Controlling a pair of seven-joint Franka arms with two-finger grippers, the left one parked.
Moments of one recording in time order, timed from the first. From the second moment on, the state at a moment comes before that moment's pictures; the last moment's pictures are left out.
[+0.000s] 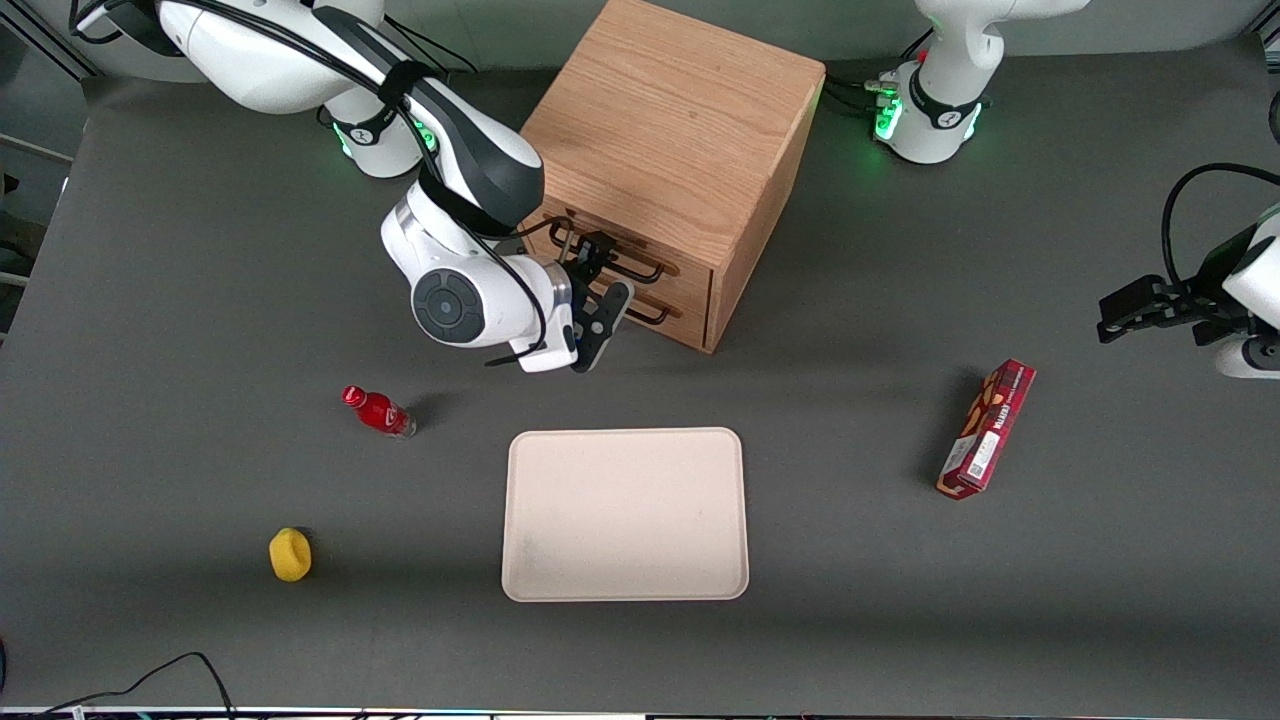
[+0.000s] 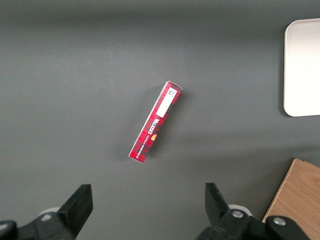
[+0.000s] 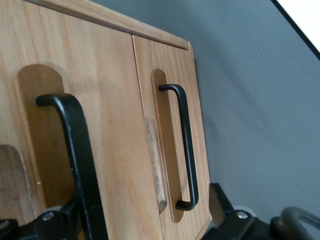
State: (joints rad) arm 0.10 0.54 0.61 -1.59 0.23 1.82 -0.34
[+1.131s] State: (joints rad) arm 0.08 0.69 0.54 -1.29 0.03 1.67 -0.33
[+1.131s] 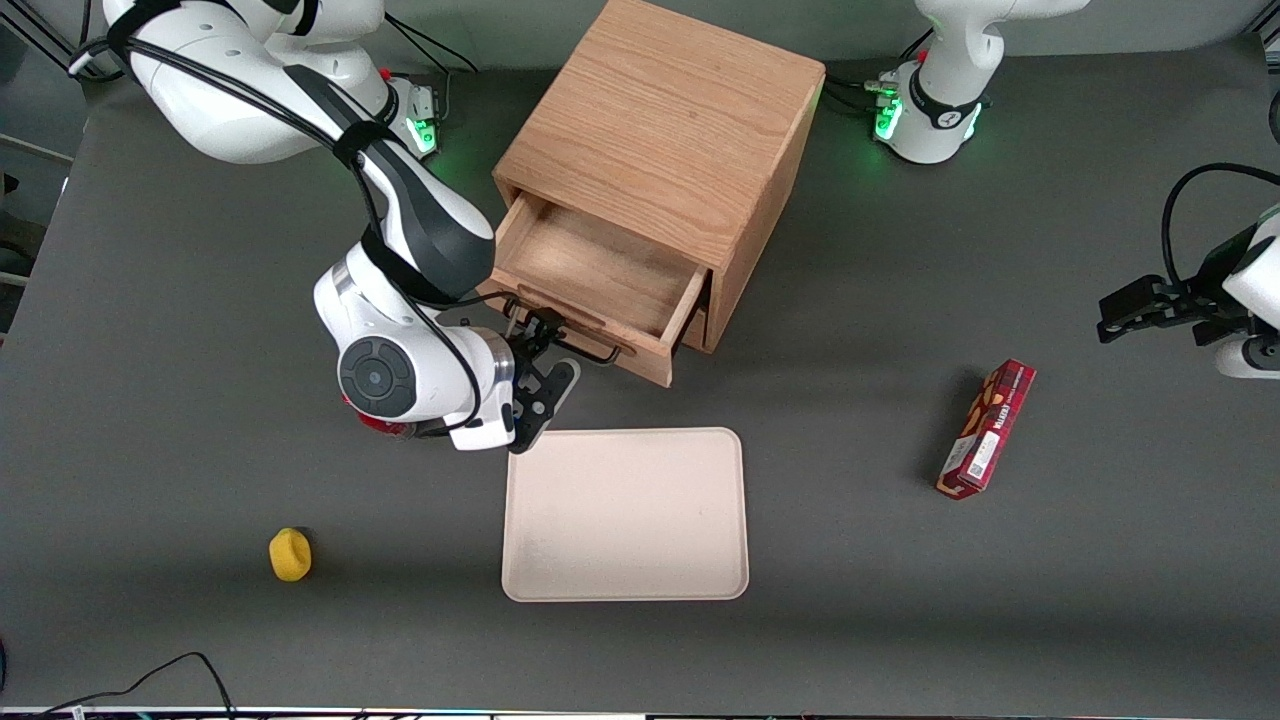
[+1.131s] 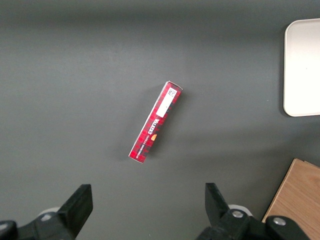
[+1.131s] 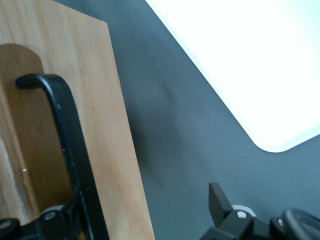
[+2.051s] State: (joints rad) arm 0.08 0.75 0.43 -1.09 0.00 1.58 -0.46
